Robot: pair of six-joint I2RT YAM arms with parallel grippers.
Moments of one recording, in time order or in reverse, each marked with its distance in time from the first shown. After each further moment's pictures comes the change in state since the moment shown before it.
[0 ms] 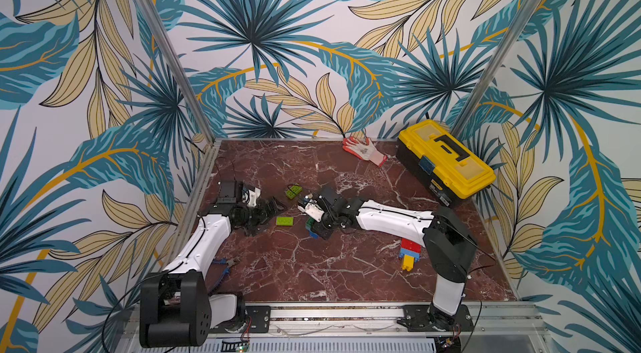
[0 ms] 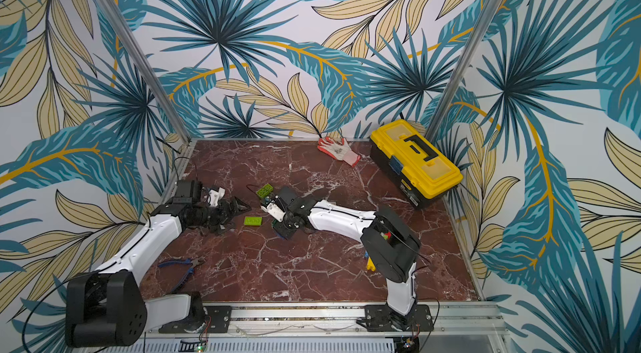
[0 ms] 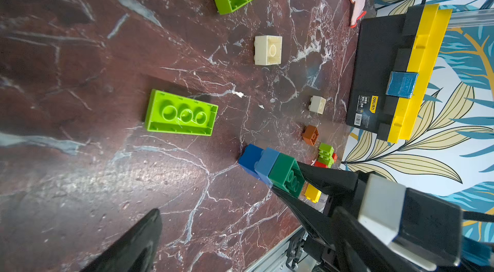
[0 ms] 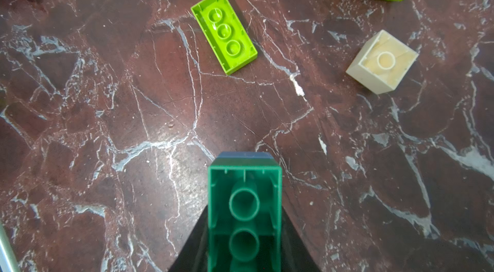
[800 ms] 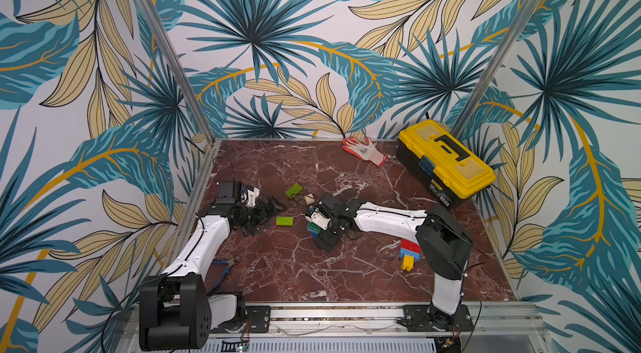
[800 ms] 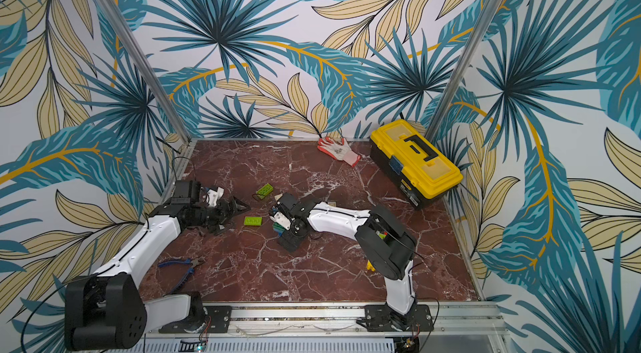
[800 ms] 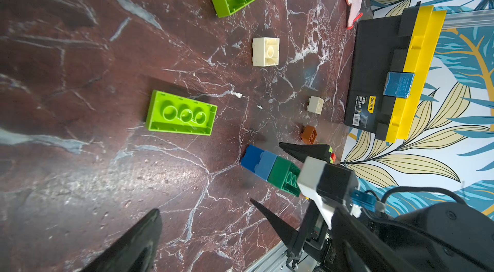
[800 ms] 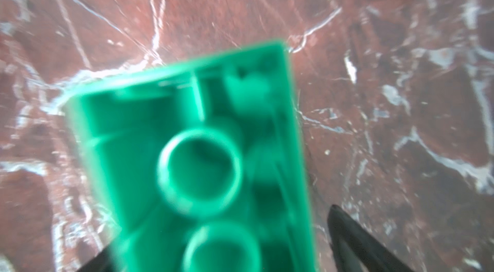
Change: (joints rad) left arm 0.010 -0.015 0.000 -0.008 0.004 0.008; right arm -0.005 0.002 -0.052 -0.095 0.026 -0.018
